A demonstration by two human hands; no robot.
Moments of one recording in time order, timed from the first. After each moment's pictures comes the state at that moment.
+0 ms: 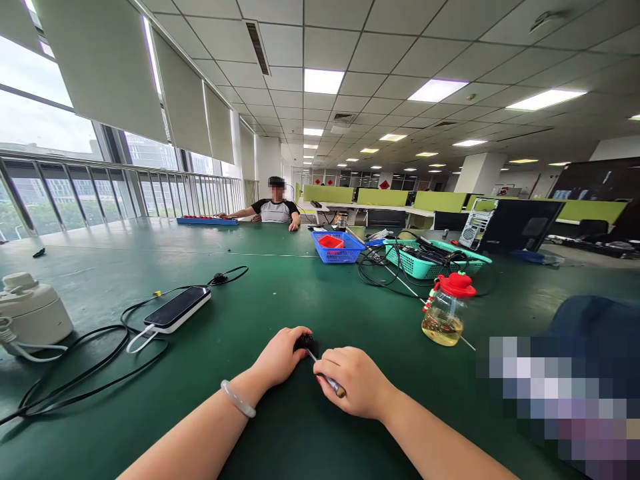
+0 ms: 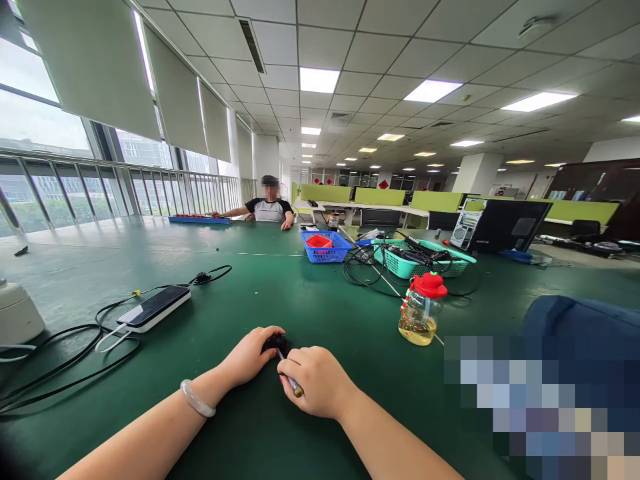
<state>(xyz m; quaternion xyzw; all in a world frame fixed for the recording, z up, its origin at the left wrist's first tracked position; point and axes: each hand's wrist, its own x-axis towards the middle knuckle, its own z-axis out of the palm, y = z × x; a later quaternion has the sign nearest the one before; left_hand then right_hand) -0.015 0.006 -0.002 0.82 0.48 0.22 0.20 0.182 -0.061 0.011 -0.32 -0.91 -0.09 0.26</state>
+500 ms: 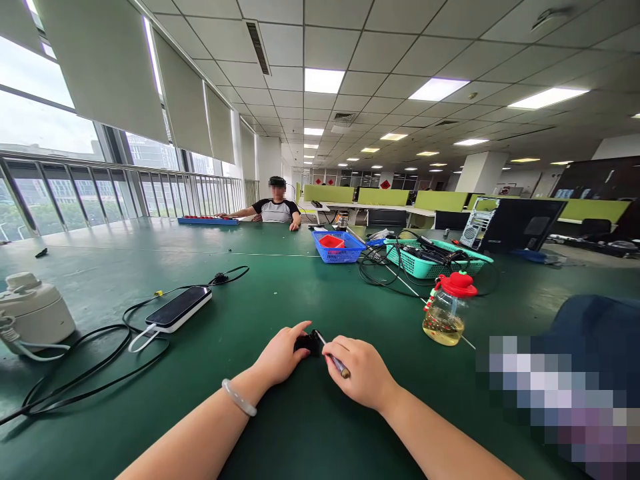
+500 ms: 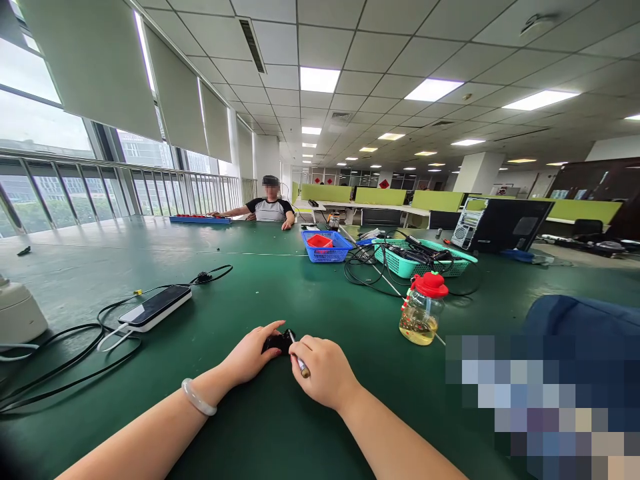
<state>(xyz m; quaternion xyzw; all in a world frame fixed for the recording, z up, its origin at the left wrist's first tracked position) -0.016 0.008 -0.006 0.82 0.48 0.23 0.22 0.185 -0.055 0.010 -0.41 -0.85 -0.08 0.32</state>
